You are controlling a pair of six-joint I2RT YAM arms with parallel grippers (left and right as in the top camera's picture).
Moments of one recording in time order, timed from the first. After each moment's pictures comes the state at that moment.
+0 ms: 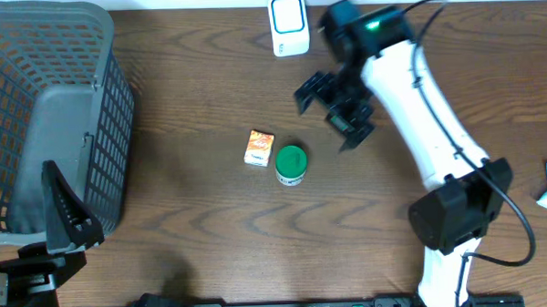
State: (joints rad) left arm -0.25 0.42 1.18 -0.30 -0.33 0.15; right arm 0.43 2.05 2.09 -1.62 -0.29 1.25
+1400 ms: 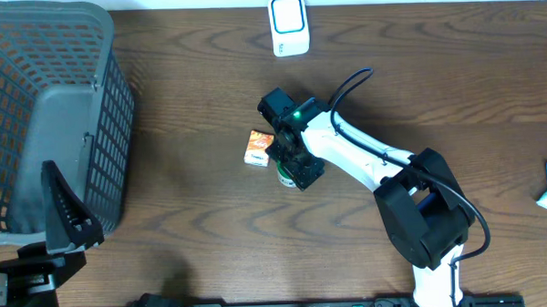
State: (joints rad) left arm -0.25 0.42 1.18 -0.29 -0.33 0.15; right arm 0.66 2.05 1.49 -0.94 -0.09 1.56
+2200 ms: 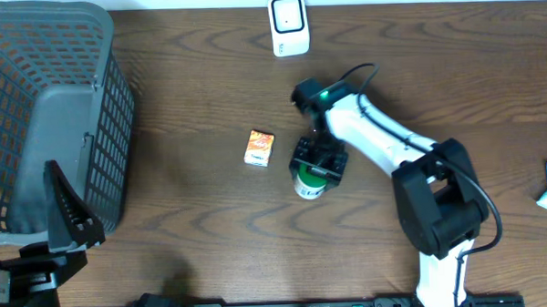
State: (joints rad) left arm -0.25 0.42 1.18 -0.31 -0.33 0.15; right arm 0.50 2.05 1.51 -1.19 -0.33 0.85
